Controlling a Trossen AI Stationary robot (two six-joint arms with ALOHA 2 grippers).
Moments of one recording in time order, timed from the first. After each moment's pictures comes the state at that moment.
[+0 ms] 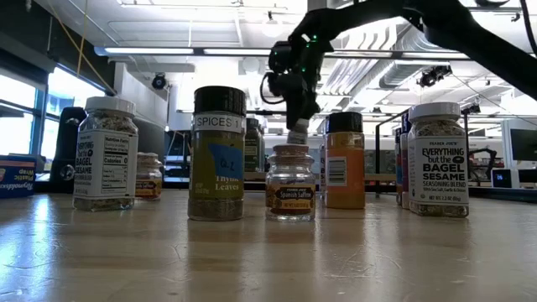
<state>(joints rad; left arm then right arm) -0.19 1.44 1.90 -1.36 -0.63 -0.43 -0.57 2.27 2.31 -1.36 -0.16 -0.20</state>
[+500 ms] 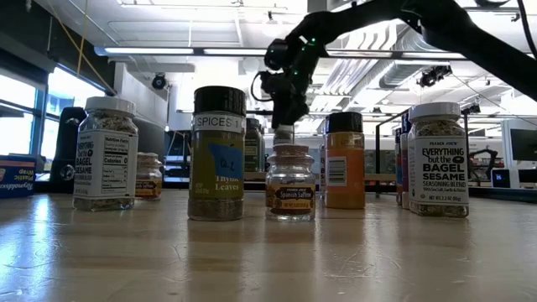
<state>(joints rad) -0.18 1.44 1.90 -1.36 -0.64 -0.48 -0.58 2.29 2.31 -1.20 -0.15 -0.21</state>
